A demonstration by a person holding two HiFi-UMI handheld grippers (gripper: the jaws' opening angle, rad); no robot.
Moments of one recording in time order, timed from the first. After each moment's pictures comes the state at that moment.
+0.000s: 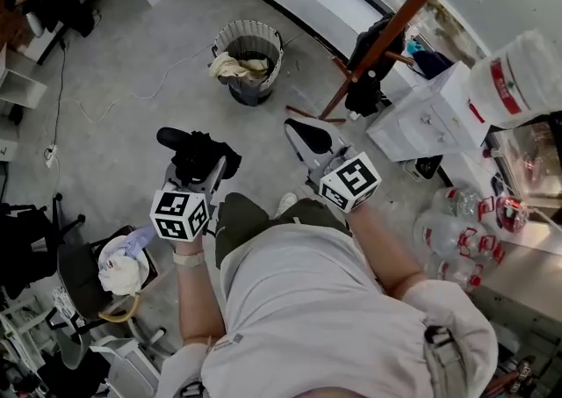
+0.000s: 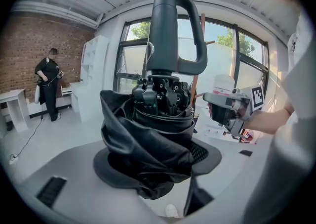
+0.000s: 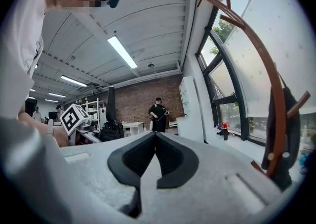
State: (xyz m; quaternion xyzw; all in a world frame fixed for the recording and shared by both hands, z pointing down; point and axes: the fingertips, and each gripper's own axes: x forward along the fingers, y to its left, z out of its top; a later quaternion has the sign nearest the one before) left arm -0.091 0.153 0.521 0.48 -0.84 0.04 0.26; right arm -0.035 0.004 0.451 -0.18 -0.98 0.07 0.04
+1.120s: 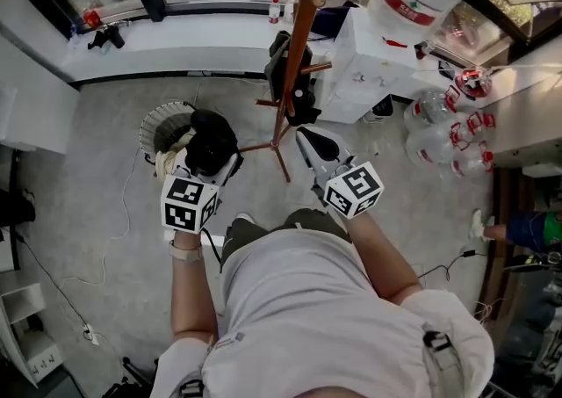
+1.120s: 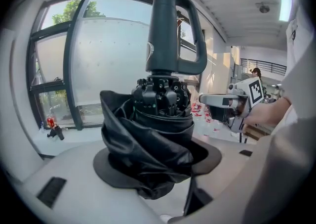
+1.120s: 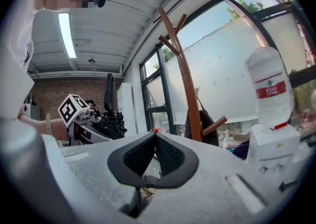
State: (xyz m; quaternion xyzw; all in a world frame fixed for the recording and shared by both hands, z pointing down) left arm -0.196 -0.102 0.494 0.78 -0.56 0.20 0.18; right arm -0.052 -0.159 0.452 0.23 -0.97 0.10 0.03
